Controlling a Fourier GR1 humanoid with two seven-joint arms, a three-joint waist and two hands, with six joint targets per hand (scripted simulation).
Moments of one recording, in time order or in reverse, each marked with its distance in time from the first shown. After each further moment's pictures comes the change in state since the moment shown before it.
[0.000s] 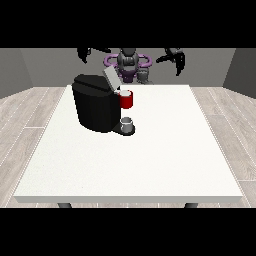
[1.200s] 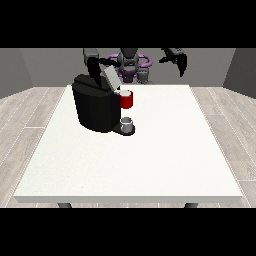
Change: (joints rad) left arm 0.209 0.025 -0.145 -0.503 0.162 0.032 0.156; right arm -0.239 0.006 -0.023 0.227 -0.066 0.025 -0.017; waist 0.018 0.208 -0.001
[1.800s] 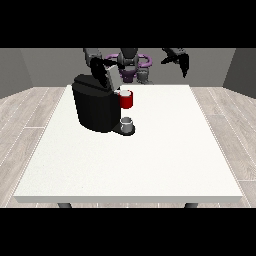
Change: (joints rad) left arm 0.055 0.041 -0.005 -0.126 0.015 0.019 0.035; right arm -0.112 -0.010 0.029 0.039 0.026 0.010 -0.012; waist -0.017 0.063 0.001
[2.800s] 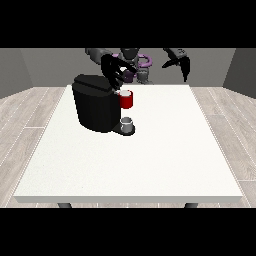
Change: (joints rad) left arm -0.052 0.002 -0.039 0.032 -0.013 -0.017 -0.008; right arm -0.155 -0.068 0.063 -0.021 0.162 -0.101 0.213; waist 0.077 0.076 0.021
